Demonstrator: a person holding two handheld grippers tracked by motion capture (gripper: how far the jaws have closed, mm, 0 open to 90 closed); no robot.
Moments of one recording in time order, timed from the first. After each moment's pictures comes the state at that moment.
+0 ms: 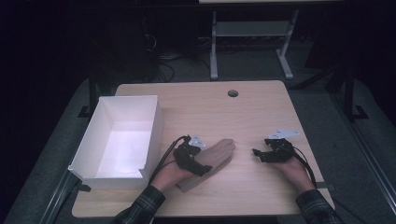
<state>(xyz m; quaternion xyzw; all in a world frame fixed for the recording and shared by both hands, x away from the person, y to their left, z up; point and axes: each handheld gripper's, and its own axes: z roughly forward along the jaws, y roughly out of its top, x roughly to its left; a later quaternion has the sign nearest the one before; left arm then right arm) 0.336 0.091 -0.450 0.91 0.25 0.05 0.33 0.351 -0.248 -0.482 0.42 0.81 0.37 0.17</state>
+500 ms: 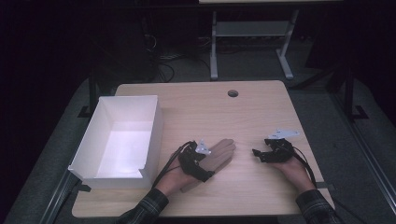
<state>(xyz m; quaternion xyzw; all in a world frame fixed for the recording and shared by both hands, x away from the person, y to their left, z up) 0.327 0.078 -0.463 0.92 0.23 0.07 0.30 0.352 -0.248 -0.482 0.42 0.81 0.37 0.17</state>
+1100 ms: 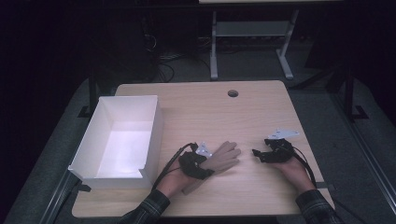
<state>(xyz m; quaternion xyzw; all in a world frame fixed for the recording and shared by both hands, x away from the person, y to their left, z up) 0.318 0.075 -0.454 0.93 0.22 0.03 0.30 0.351 -0.247 -0.482 0.42 0.81 0.37 0.17</state>
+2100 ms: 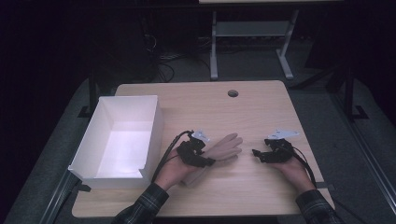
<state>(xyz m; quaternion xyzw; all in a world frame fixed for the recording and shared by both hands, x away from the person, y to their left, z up) 0.335 0.079 -0.411 0.90 0.27 -0.01 0.34 0.351 -0.247 -0.482 0.42 0.81 0.37 0.17</state>
